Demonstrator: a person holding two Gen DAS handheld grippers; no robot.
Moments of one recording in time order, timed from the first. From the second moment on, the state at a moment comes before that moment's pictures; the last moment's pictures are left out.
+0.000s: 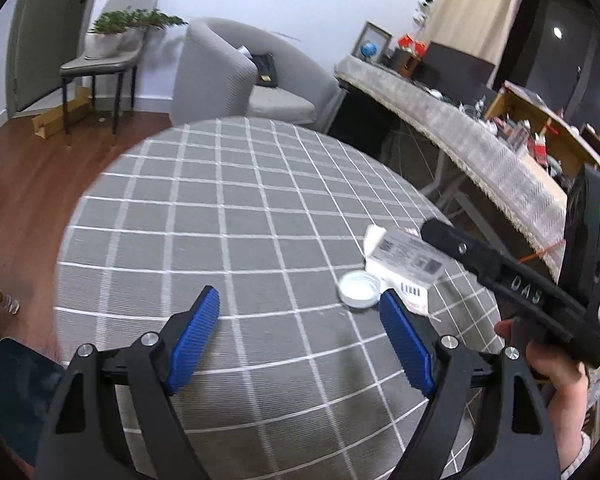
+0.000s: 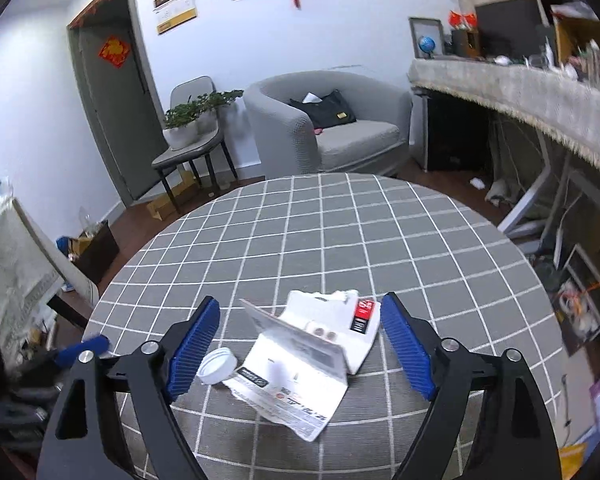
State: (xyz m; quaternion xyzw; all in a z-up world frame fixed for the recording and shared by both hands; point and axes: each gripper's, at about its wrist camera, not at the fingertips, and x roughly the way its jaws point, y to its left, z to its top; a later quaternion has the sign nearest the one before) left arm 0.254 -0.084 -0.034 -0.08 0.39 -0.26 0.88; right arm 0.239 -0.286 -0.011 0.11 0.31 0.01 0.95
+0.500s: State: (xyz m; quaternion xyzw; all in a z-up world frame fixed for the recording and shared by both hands) left arm 0.270 -0.127 -0.048 -0.07 0.41 -0.29 0.86; right arm 0.253 -0.300 -0.013 0.11 0.32 0.01 0.94
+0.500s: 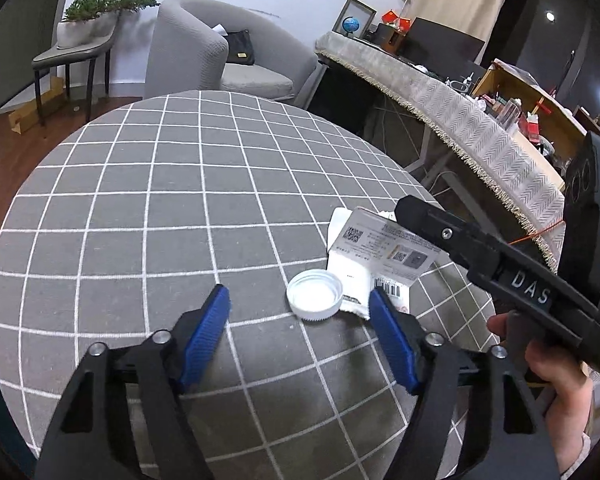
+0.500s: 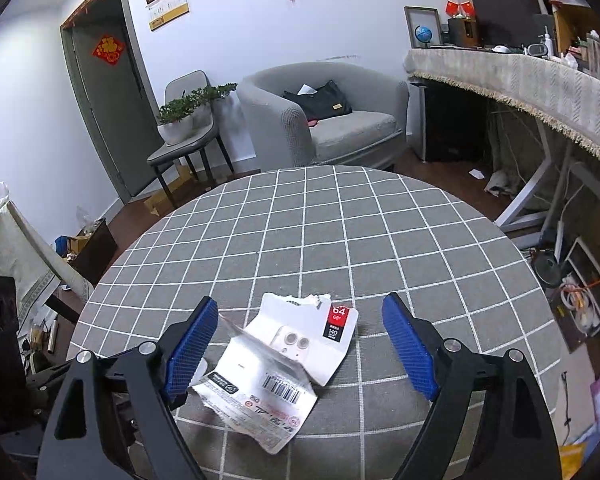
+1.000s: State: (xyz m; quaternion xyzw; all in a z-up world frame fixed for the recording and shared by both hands) left arm 0.272 -0.149 -0.049 -0.03 0.42 -0.29 0.86; right arm 0.255 -0.294 -0.013 0.11 0.32 0.02 0.94
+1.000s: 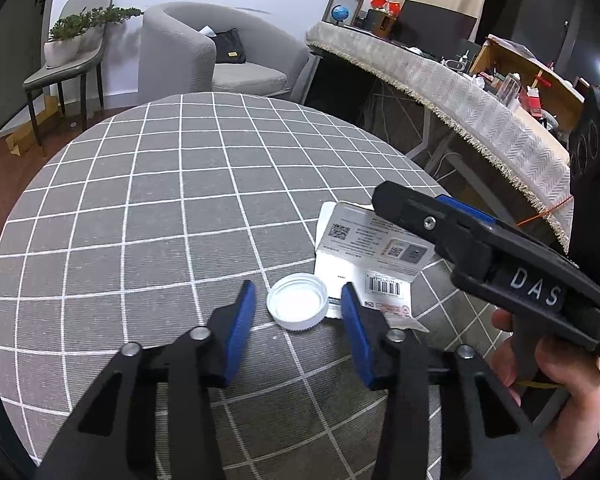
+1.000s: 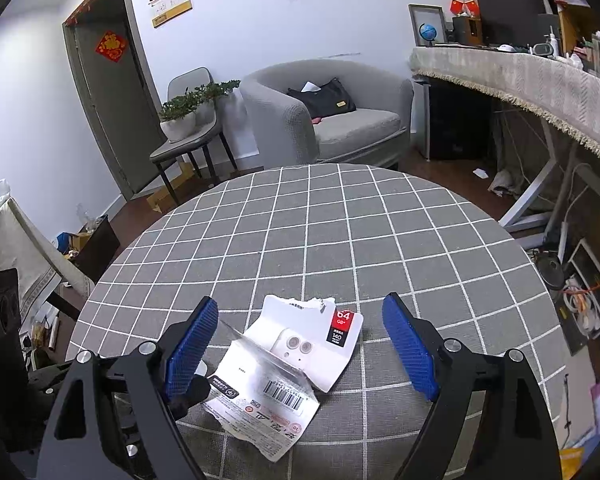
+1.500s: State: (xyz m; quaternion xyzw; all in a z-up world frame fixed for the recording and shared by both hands) left arm 0.272 -0.112 -0.042 -0.05 0.41 -0.27 0.87; right arm 0.266 -0.270 -0.016 0.09 0.34 0.01 0.94
